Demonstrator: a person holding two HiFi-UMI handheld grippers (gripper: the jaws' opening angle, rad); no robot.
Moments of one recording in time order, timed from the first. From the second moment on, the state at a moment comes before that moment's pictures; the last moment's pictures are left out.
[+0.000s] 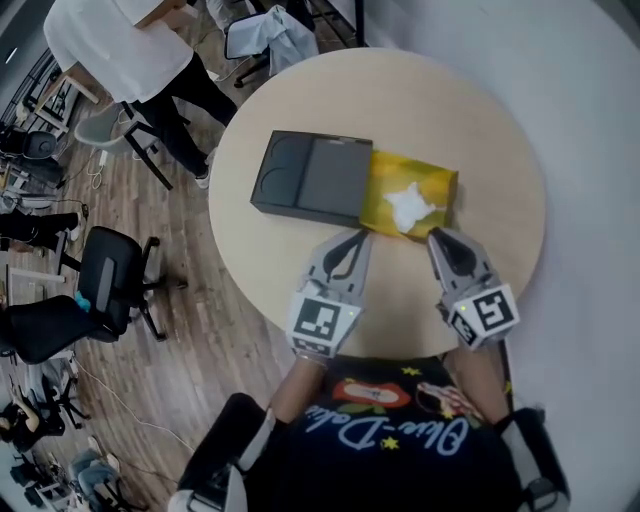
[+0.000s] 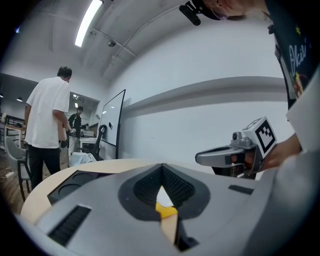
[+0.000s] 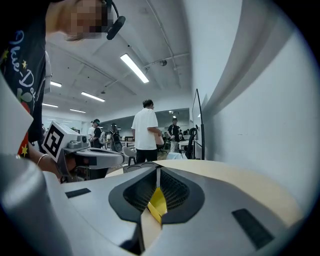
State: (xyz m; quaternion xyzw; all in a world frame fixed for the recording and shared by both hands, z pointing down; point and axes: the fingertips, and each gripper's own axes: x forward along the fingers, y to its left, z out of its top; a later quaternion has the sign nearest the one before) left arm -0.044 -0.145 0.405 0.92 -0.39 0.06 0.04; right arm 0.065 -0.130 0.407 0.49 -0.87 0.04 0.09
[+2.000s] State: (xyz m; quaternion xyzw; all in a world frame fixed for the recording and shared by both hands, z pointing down) left arm -0.045 -0.213 0.440 0.89 -0.43 0.09 0.10; right arm 0.099 -0.233 0.560 0.42 -0.79 0.11 0.43
